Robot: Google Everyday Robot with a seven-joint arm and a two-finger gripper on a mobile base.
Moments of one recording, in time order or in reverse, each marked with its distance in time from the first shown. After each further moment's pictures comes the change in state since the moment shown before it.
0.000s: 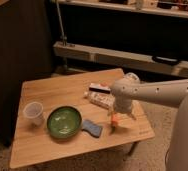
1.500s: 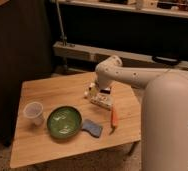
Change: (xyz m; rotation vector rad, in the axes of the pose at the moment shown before) arm -0.149 0.149 -0.014 -0.155 -0.288 -0.870
